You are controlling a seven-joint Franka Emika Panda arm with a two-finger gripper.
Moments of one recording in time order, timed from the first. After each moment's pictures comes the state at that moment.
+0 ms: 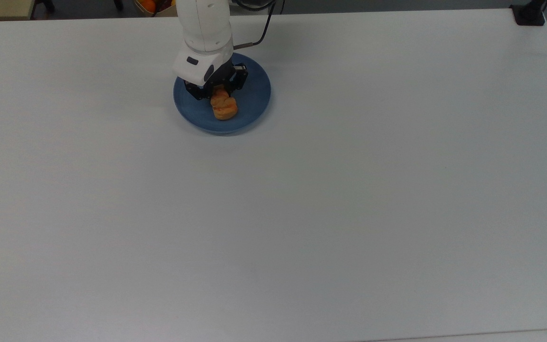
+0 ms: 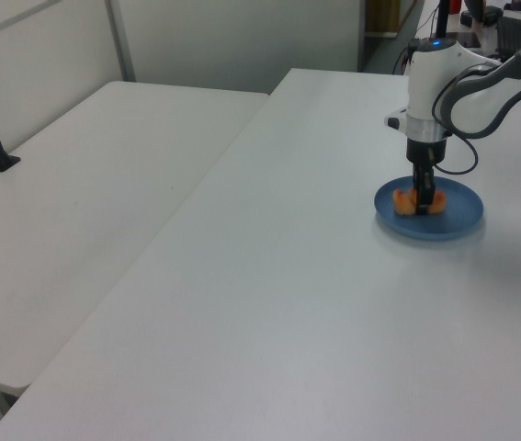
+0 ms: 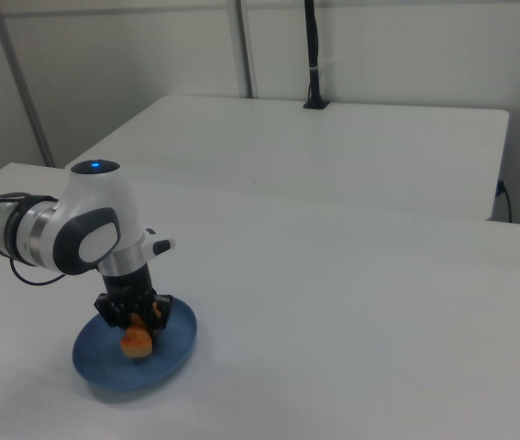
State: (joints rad) arm 0.06 0.10 -0.03 -2.27 -0.01 2.35 -0.35
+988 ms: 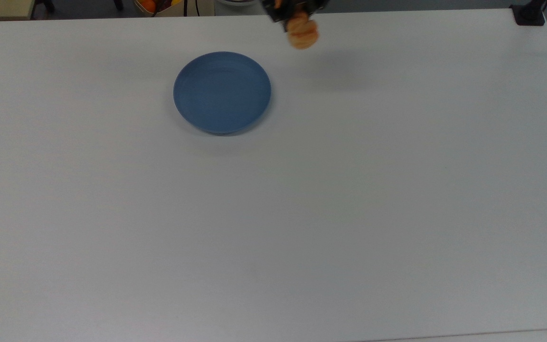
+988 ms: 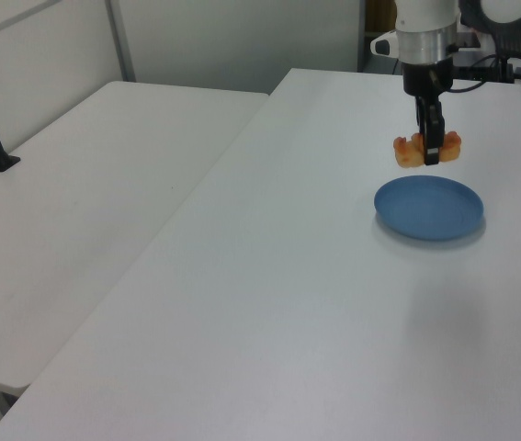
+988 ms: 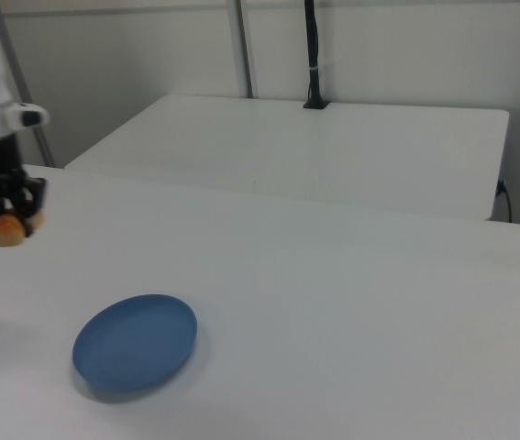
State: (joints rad) arm 0.16 -0.03 0.21 -1.83 0.01 1.68 -0.03
